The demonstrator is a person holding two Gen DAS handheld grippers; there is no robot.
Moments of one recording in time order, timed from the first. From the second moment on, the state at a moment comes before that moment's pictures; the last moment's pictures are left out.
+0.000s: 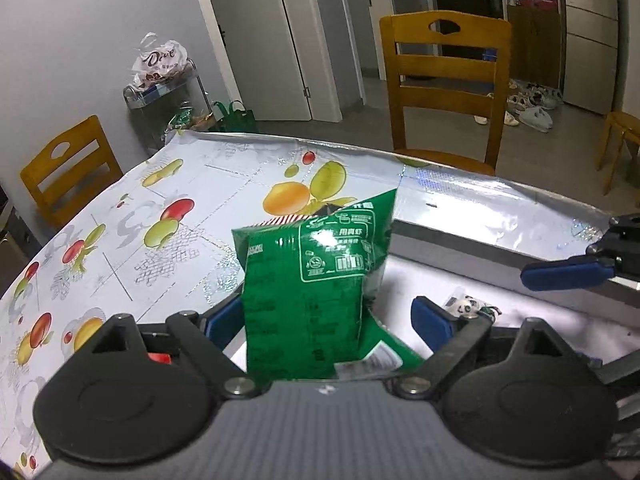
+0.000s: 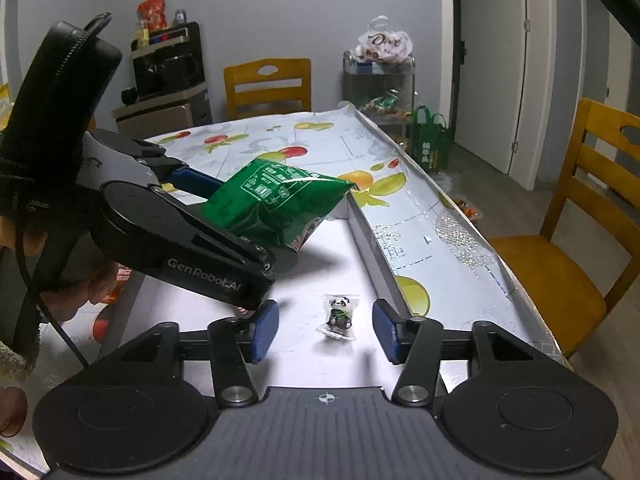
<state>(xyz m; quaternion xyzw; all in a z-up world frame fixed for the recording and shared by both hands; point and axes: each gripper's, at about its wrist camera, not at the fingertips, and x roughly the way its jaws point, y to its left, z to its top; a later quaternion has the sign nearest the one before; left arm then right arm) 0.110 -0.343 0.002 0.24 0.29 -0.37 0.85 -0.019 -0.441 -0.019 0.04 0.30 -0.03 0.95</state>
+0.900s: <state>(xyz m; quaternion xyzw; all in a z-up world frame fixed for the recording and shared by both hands) 0.063 -0.263 0.039 0.14 0.27 -0.38 0.88 -0.035 -0.412 0.000 0.04 0.28 -0.04 0.96</state>
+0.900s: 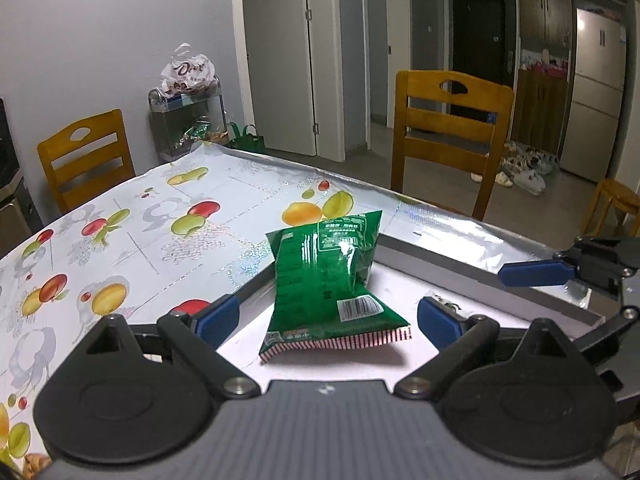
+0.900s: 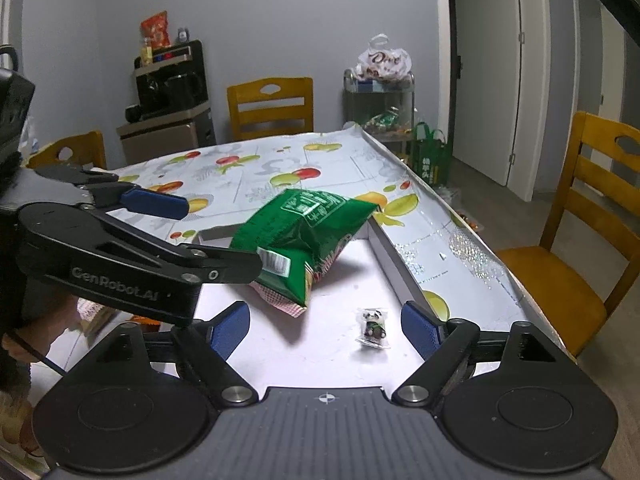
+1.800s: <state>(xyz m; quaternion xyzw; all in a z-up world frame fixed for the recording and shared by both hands) 0.015 -0.050 0.043 0.05 0.27 -0.22 0.94 -0.022 -0.312 0.010 0.03 0.28 0.06 0.96</state>
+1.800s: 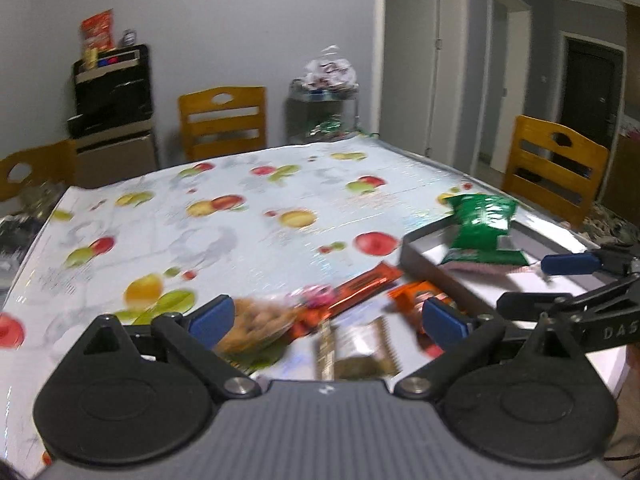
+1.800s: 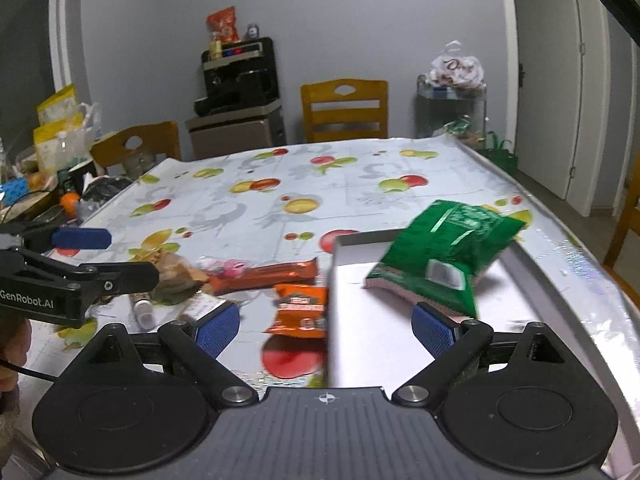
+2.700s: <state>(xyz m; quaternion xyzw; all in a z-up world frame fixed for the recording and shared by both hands) -0.017 0.098 0.025 0.04 0.25 -0.03 0.97 -0.016 -0.226 -0.001 -0.03 0.30 0.14 0.94</state>
